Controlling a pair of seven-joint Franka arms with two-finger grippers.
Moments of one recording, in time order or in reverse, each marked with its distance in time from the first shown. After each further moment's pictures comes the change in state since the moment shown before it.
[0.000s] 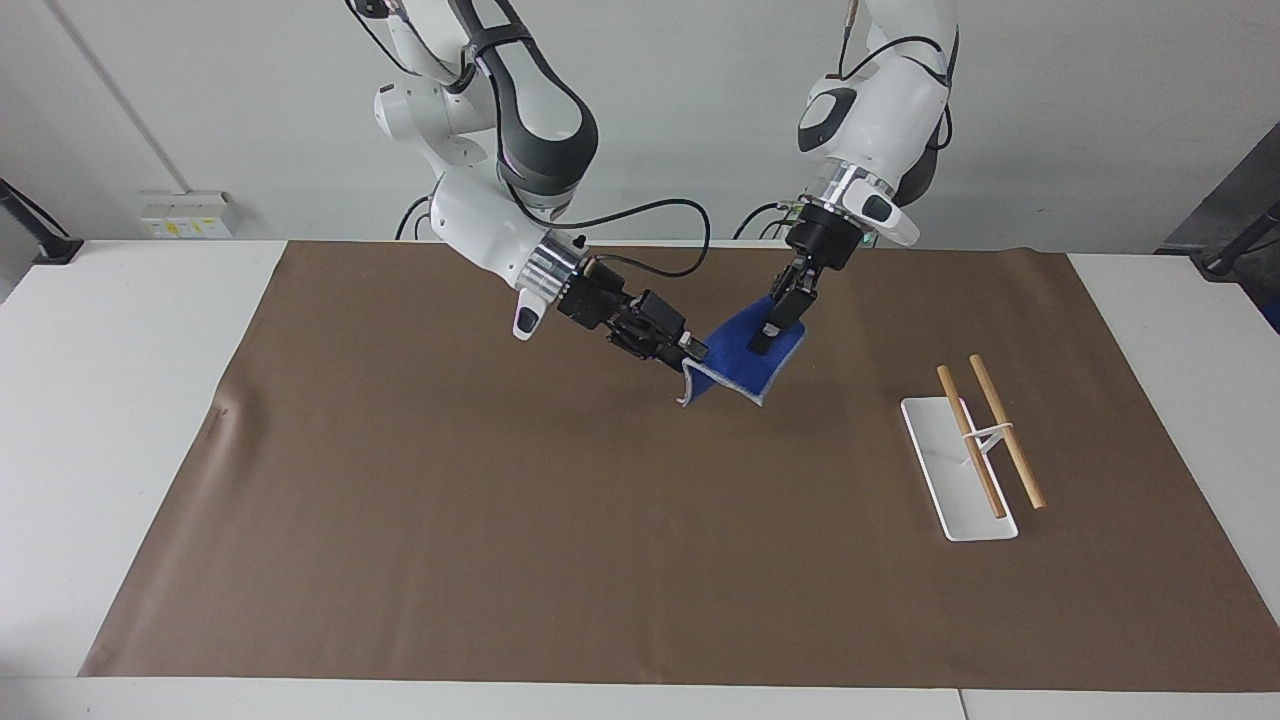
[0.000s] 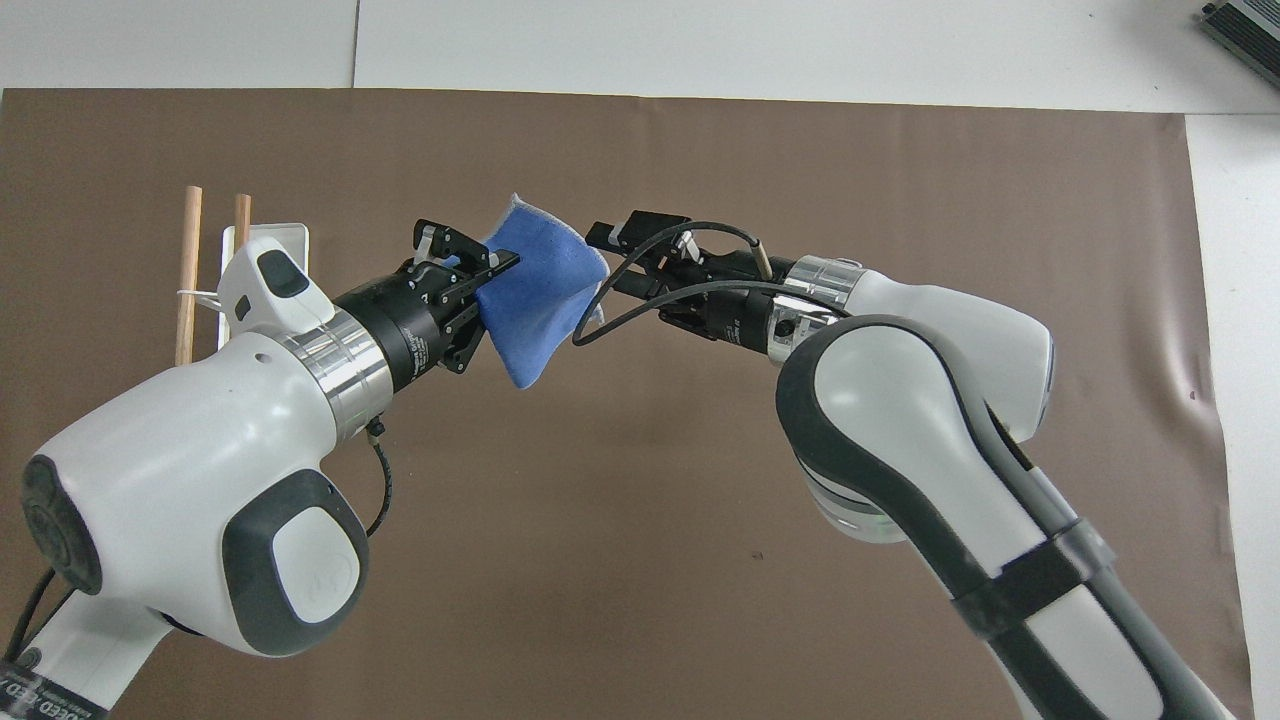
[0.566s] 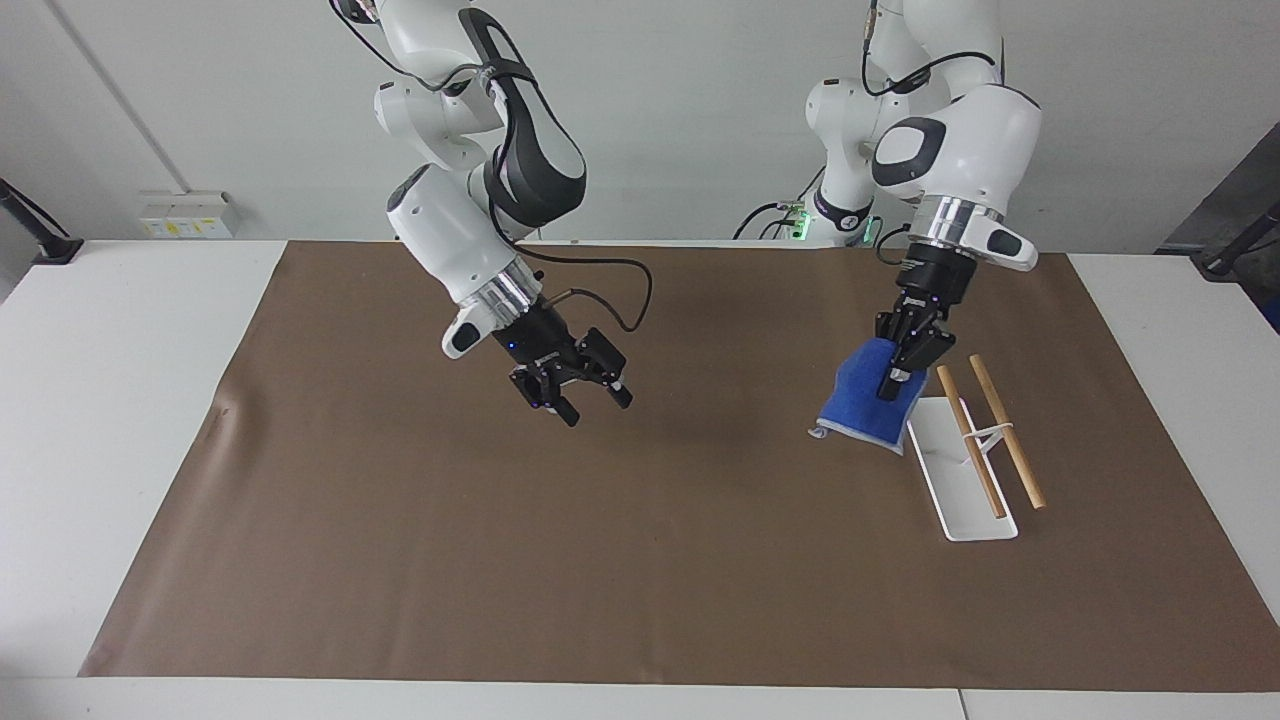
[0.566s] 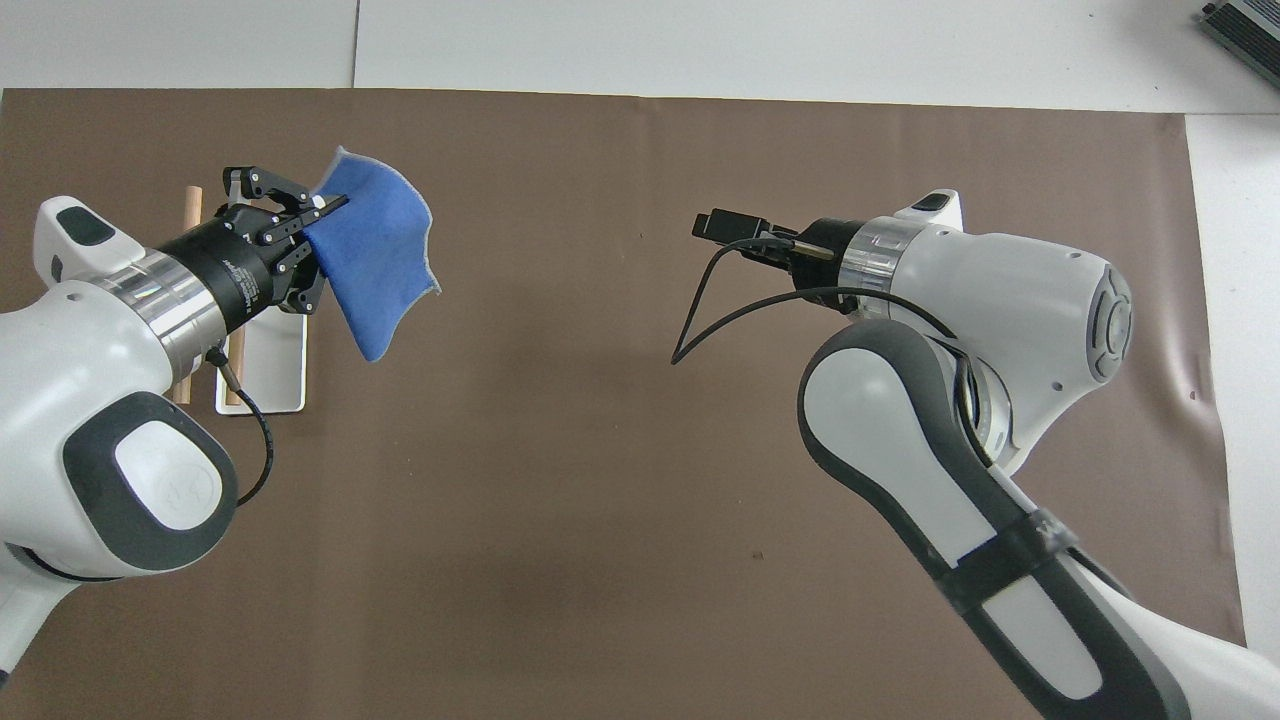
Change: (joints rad) left arm 0.234 0.034 0.007 -0.011 0.000 0.038 0.005; right arm -0.133 0.021 -0.014 -0.025 -0.672 0.020 0.006
